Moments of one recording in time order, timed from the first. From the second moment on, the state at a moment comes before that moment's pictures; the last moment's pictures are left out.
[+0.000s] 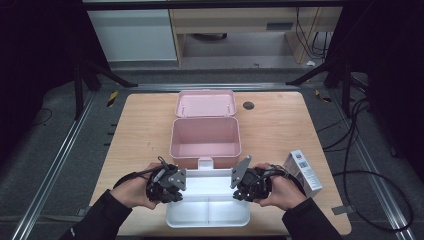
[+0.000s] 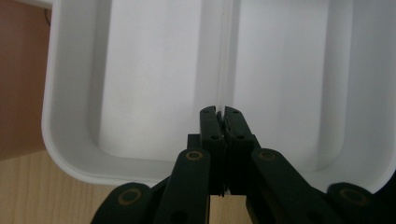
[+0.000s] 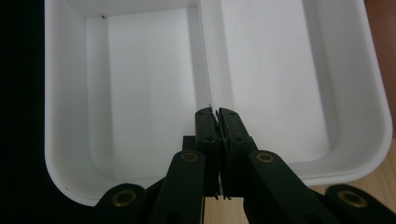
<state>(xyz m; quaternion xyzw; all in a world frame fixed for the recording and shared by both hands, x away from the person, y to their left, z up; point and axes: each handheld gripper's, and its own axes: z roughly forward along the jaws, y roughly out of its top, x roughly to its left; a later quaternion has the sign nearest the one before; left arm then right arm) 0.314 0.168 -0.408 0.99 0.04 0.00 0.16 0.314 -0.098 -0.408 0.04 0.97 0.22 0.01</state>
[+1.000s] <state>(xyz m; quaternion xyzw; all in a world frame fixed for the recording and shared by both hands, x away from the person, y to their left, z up) 0.329 0.168 -0.471 0.99 0.06 -0.01 0.14 0.330 -0.087 -0.479 0.08 0.98 0.20 0.00</state>
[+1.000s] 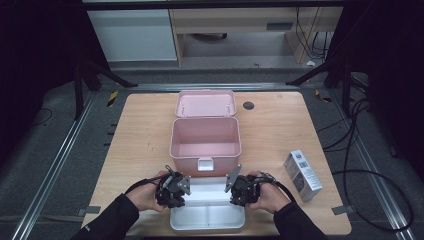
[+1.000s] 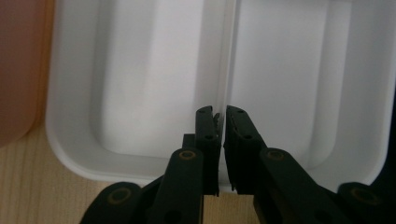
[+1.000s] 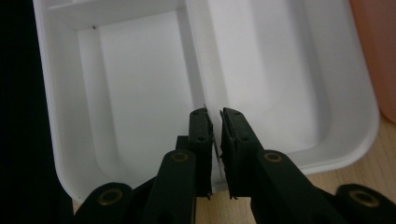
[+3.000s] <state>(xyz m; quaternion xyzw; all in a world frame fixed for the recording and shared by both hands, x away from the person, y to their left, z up) 0.342 0.288 -0.453 0.83 0.44 0.17 0.28 0.354 -0.245 -0.402 0.50 0.80 0.26 0.23</state>
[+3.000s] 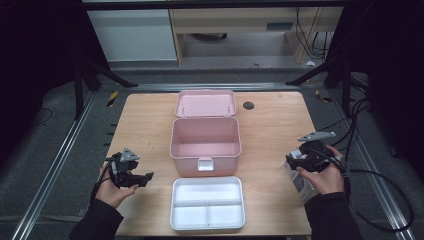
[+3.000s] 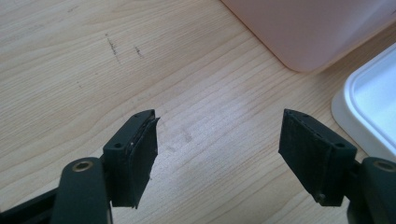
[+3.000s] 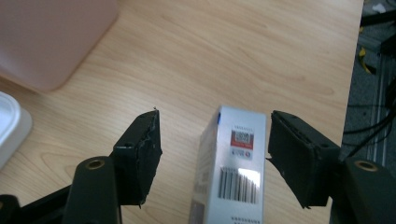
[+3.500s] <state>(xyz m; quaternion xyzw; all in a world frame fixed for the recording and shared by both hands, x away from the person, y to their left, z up) 0.342 0.284 -0.457 0.84 0.43 0.17 0.27 0.354 -0.270 -0.438 0.54 0.79 0.23 0.18</state>
